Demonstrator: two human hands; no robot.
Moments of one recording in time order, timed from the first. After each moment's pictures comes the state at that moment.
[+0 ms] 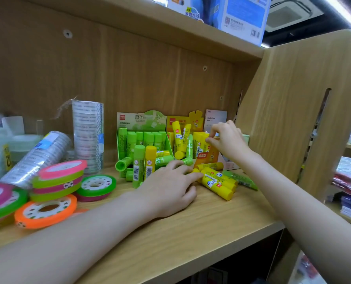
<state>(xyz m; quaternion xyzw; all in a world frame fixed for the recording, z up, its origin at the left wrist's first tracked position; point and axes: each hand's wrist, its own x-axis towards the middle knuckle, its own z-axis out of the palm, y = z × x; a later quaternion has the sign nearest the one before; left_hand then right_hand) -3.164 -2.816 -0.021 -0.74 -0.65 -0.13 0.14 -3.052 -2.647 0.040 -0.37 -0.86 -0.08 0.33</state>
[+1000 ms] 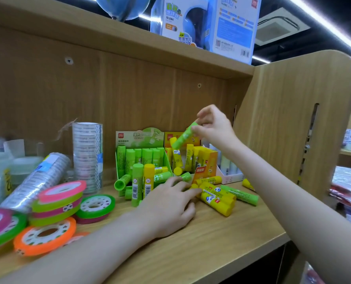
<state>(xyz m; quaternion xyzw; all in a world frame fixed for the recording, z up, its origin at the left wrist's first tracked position) -3.166 -2.814 -0.024 -0.74 -0.64 -0.13 0.15 -3.072 -2.676 0.084 -0.22 -0.80 0.24 0.51</state>
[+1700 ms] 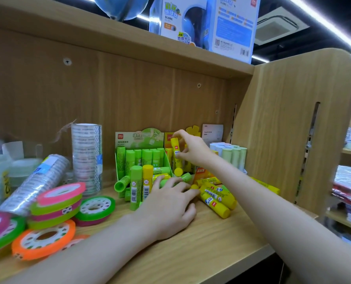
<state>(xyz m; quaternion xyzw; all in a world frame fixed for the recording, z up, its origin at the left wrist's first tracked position) -3.164 -2.816 -0.022 -0.72 -0.67 -0.09 0.15 -3.109 -2.665 0.047 -0.25 -0.92 0.07 0.31</state>
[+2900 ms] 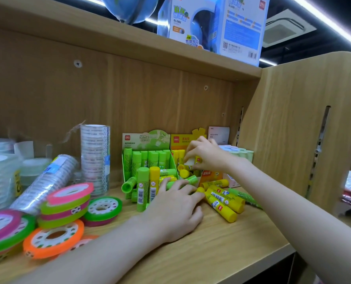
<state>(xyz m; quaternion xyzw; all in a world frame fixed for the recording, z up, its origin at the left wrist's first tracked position) -3.164 -2.815 -0.023 -0.72 -0.67 -0.10 0.16 -3.090 -2.656 0.052 -0.21 -0.95 -0.20 0.13</state>
